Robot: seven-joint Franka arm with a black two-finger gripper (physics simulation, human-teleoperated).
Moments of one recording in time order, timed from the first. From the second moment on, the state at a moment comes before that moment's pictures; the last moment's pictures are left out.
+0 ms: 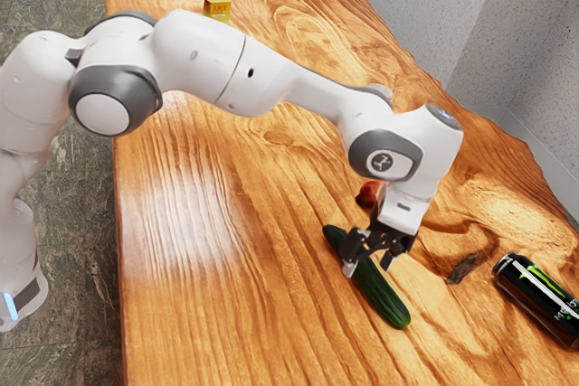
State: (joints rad) arm -0.50 0.45 0.25 -1.45 -0.23 1.80 1.16
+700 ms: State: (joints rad) arm -0.48 0.48 0.25 -1.47 -0.24 1.85 1.17
